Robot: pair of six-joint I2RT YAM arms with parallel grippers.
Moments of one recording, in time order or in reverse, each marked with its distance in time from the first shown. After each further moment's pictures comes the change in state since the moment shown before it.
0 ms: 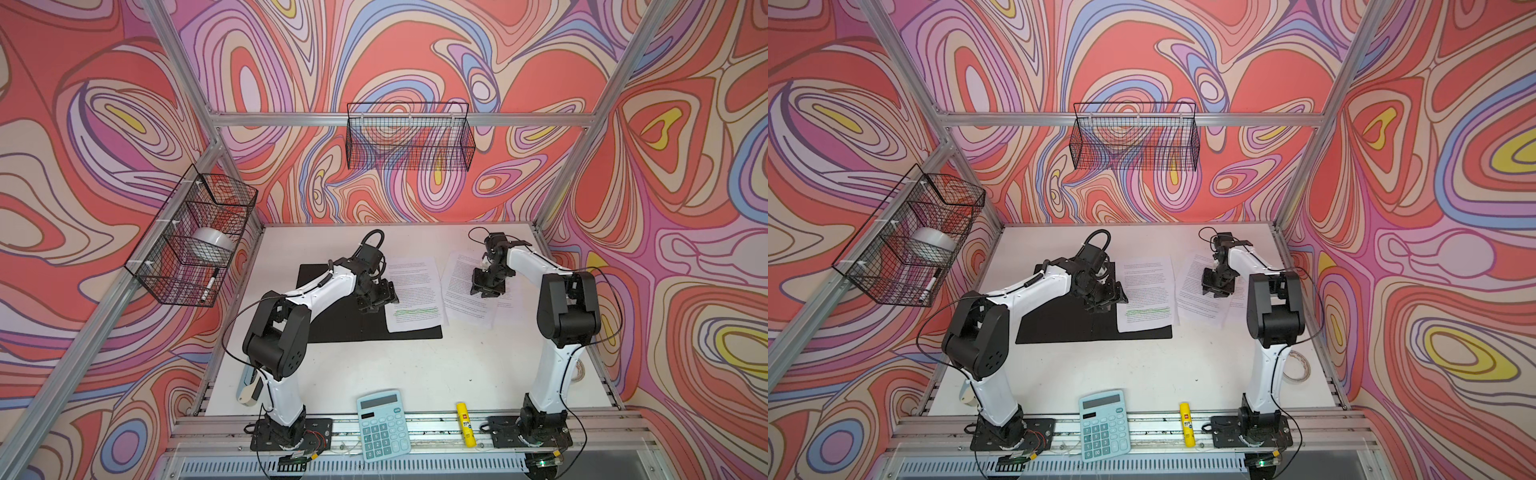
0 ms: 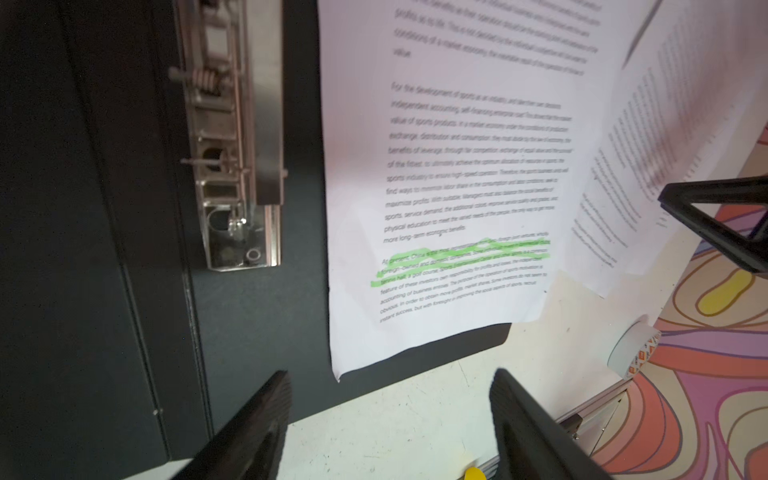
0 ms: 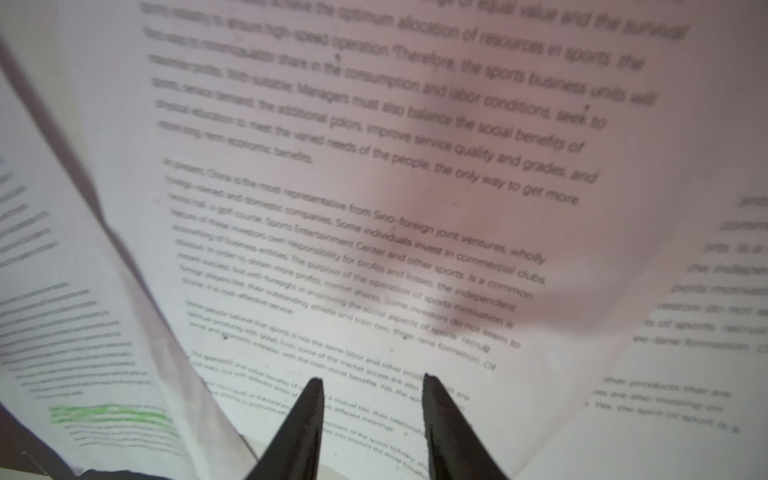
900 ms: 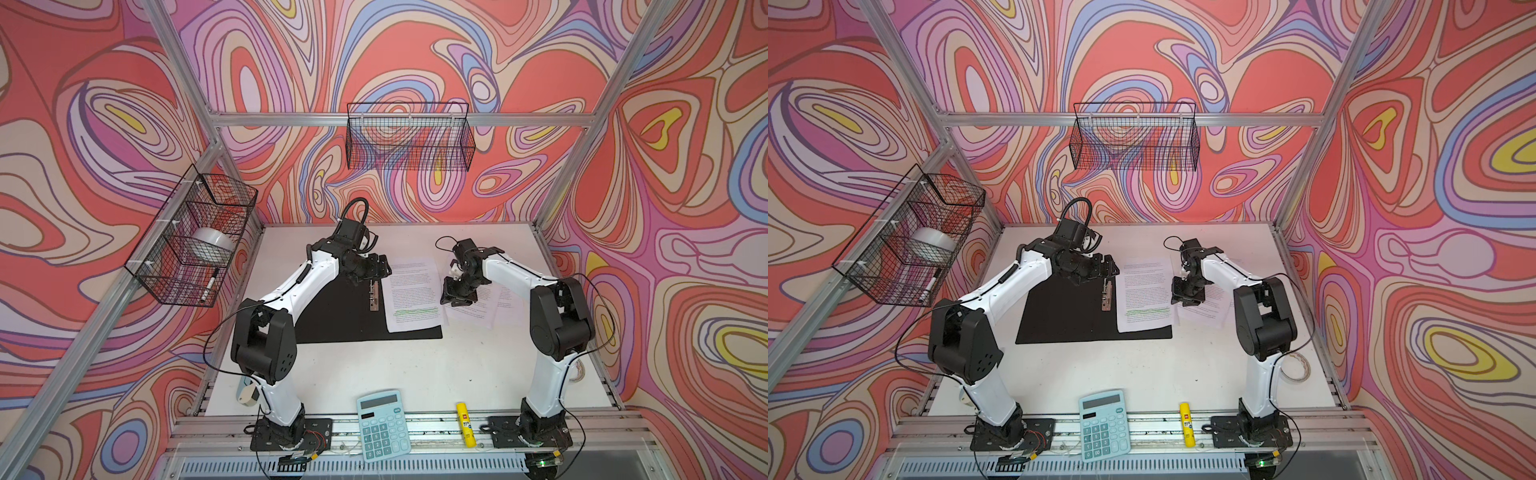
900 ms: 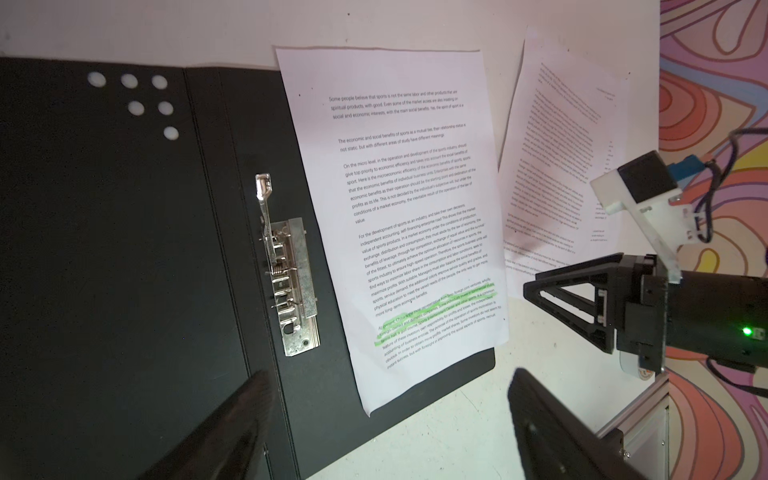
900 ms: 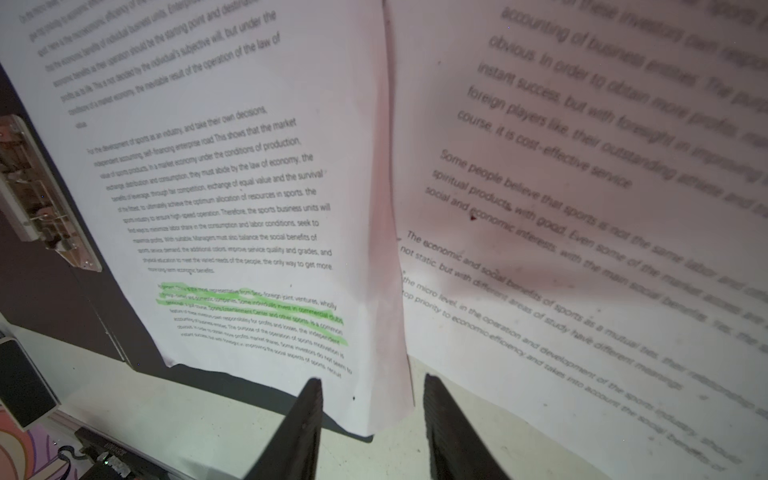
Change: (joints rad) left arm 0.102 -0.059 0.138 -0.031 -0.029 0.269; right arm 0.235 -0.050 -0.081 0.042 -0.104 0.103
